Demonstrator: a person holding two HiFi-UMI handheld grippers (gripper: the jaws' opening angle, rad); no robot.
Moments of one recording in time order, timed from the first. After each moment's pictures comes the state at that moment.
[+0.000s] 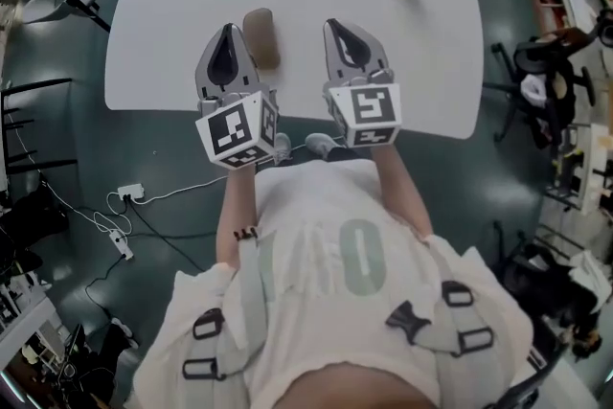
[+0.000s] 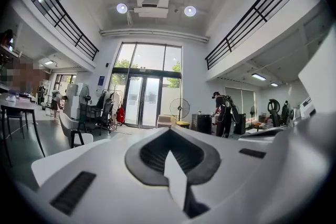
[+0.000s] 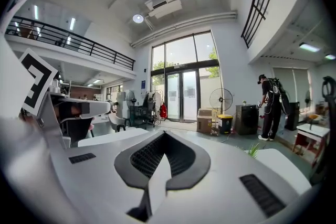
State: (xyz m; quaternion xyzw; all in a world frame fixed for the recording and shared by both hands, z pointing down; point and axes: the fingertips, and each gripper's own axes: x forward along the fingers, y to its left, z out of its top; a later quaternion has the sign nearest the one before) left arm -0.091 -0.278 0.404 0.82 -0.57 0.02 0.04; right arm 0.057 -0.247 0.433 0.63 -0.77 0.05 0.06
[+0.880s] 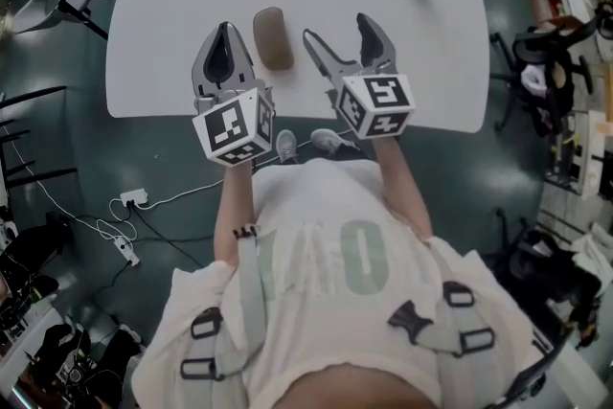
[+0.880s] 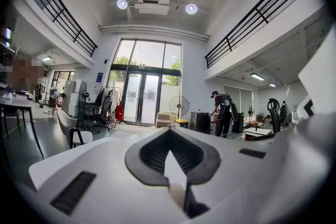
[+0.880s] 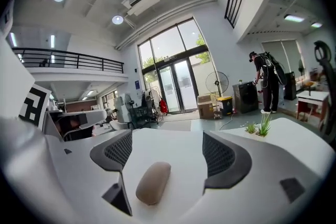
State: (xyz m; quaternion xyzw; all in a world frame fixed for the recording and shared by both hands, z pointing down) left arm -0.127 -0.309 0.420 0.82 -0.56 0.03 0.05; right arm 0.040 -0.269 0.467 0.64 -0.75 0.16 0.02
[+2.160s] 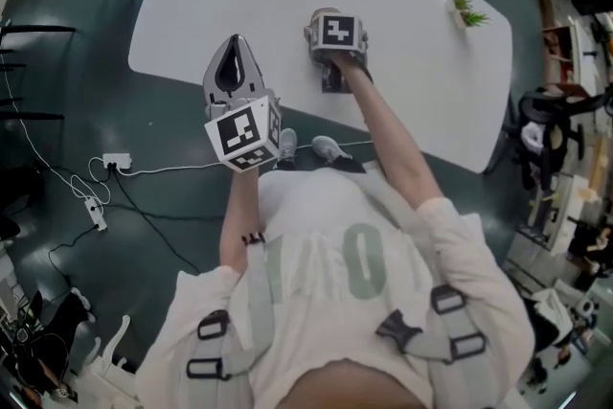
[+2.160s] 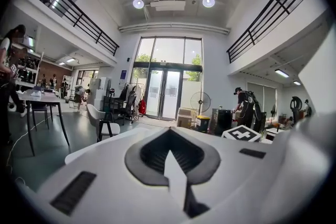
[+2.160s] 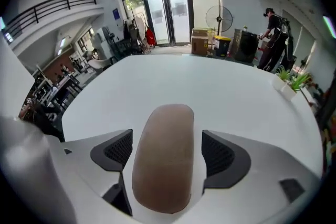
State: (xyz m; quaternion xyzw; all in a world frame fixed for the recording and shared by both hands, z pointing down) left arm -0.254 -0.292 0.464 0.75 -0.65 0.03 0.09; right arm -0.062 -0.361 0.660 0.59 -0.63 0.38 0.34
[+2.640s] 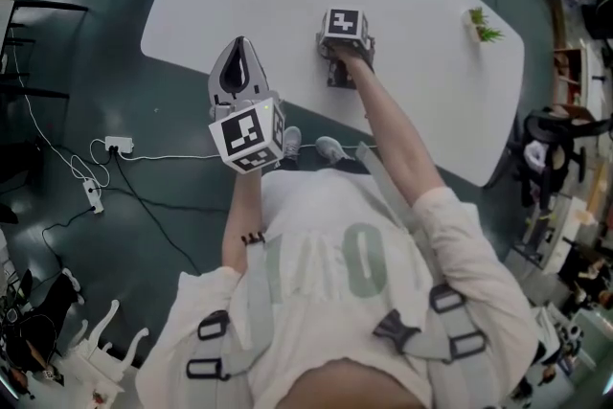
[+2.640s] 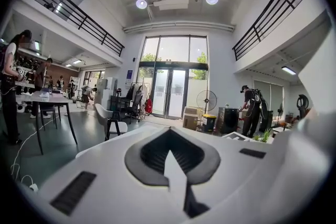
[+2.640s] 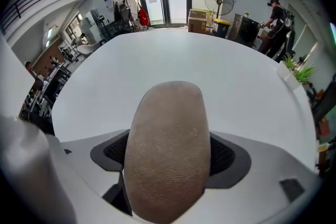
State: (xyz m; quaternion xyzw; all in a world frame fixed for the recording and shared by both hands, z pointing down) left arm -0.279 -0.279 0.469 0.73 -0.68 0.04 0.10; right arm -0.076 -0.353 0.706 0.56 -0.58 0.44 0.40
